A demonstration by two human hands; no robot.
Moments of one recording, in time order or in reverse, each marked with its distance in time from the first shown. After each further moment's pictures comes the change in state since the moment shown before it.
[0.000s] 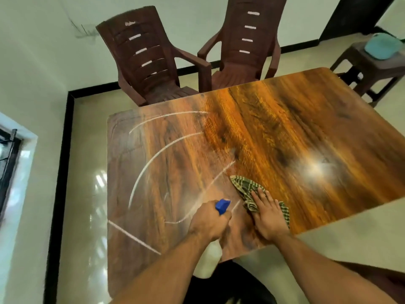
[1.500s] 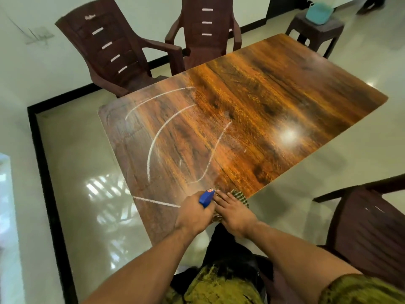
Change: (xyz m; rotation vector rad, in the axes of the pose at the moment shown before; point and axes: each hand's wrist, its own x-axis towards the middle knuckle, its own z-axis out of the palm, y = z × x) left_hand -0.121 -0.136 -0.074 0.004 -0.096 0.208; right_hand -0.144 -0.173 0.123 -0.065 -0.084 -0.376
